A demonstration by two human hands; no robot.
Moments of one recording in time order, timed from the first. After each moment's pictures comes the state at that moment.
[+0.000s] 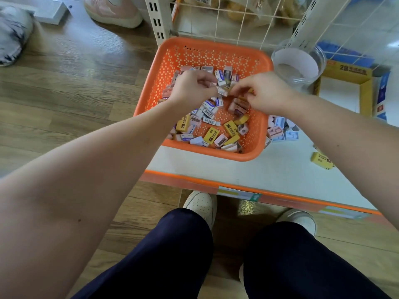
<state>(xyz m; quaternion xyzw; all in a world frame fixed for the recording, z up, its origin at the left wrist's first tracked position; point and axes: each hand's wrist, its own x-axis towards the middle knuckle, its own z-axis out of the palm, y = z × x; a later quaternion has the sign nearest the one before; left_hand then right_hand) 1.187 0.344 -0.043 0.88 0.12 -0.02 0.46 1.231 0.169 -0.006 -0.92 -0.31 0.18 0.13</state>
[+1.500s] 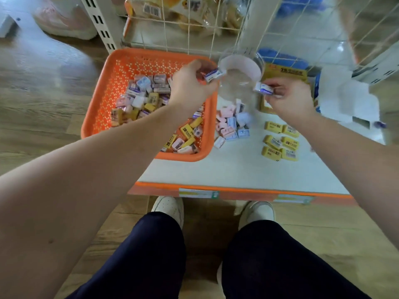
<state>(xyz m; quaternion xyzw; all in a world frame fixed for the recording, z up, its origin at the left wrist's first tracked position) 1.210 0.241 -0.022 0.86 0.06 0.10 0.50 1.233 0.027 -0.018 -0.94 -0.03 0.02 0.34</state>
